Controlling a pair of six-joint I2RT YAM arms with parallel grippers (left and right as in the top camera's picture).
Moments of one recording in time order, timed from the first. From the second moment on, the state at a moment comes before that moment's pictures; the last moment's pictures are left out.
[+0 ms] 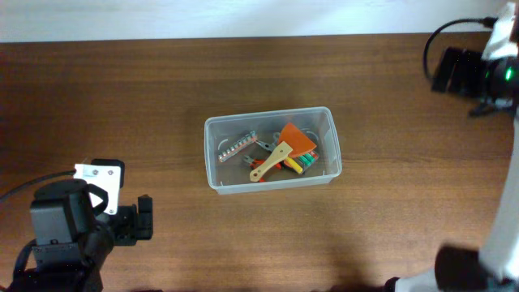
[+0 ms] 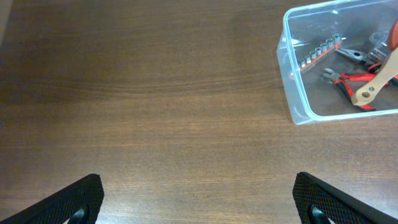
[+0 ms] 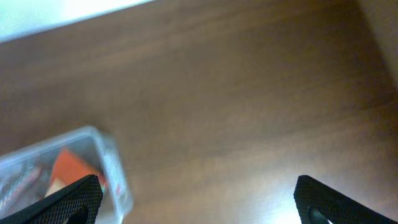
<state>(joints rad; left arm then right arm) 0.07 0.80 1.23 -1.28 -0.04 0.13 -0.19 1.65 2.20 -1.52 0.02 0.07</state>
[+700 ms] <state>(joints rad) 0.07 0.80 1.23 -1.28 -0.04 0.13 -0.12 0.74 1.25 -1.51 0.04 0.05</state>
